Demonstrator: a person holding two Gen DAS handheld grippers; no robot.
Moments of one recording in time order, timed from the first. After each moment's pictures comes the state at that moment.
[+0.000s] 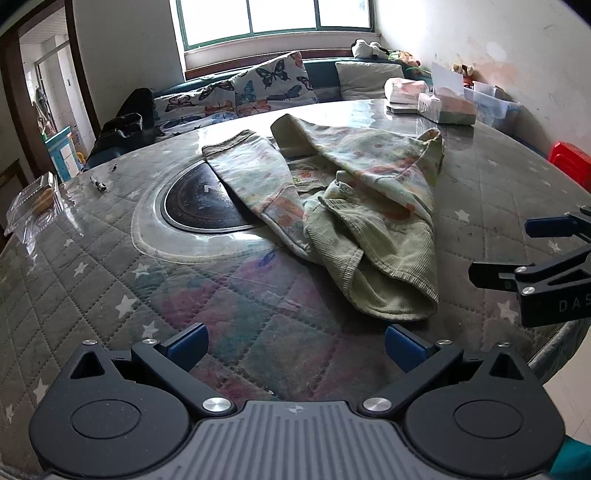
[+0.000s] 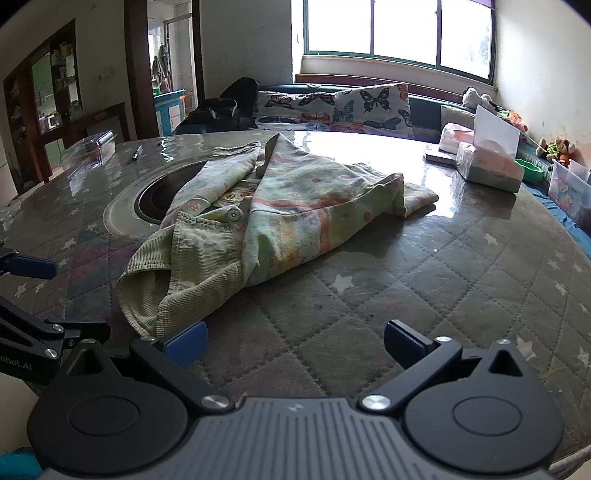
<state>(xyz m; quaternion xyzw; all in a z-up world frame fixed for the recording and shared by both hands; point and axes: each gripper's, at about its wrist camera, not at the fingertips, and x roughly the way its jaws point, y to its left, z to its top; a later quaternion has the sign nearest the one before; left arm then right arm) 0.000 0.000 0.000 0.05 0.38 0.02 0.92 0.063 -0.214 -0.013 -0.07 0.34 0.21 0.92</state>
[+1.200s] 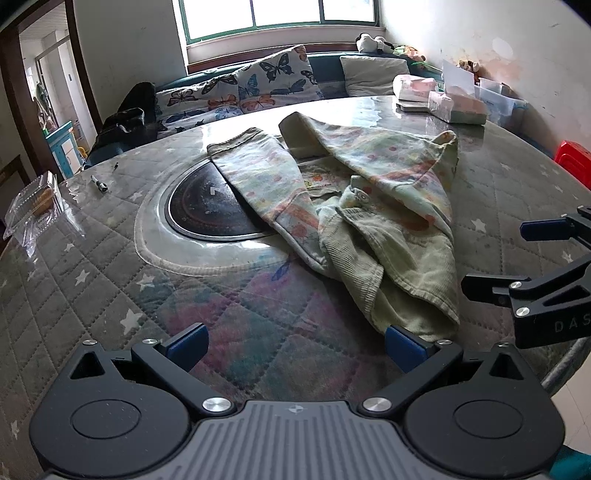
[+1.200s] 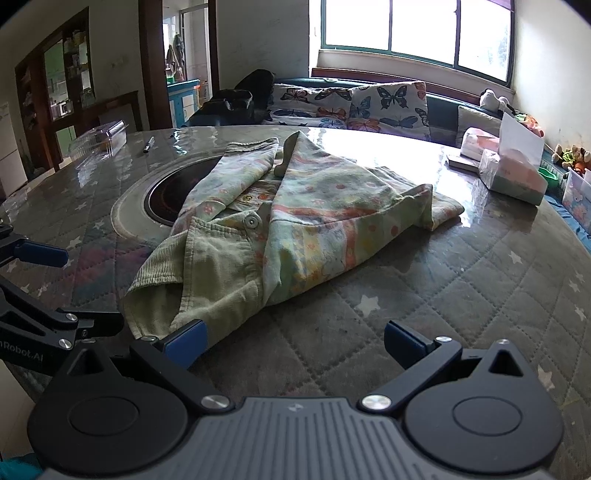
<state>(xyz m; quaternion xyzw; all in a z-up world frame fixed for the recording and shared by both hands) 0.025 0.011 0.006 0.05 0.40 0.03 0.92 0.082 -0.191 -0.012 -0.09 0.35 0.24 0.90</state>
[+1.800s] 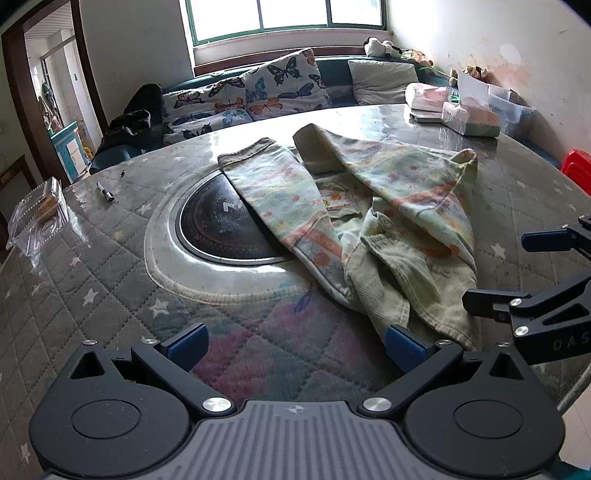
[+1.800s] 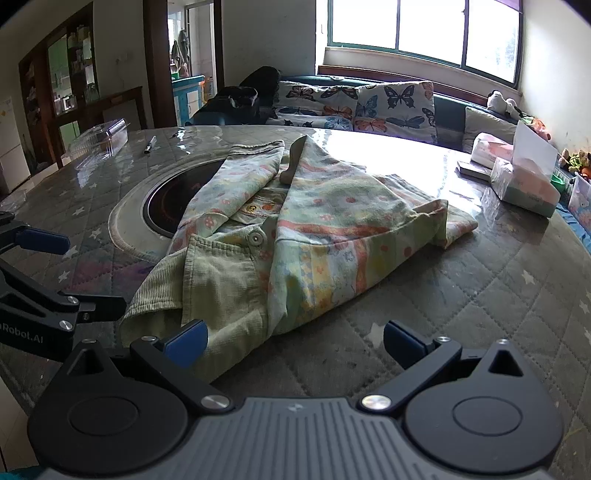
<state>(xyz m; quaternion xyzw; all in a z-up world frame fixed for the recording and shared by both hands) 0.046 0.025 0.017 0.04 0.39 0.03 0.92 0.103 -0.177 -0.007 -0.09 0.35 0.24 0.90</state>
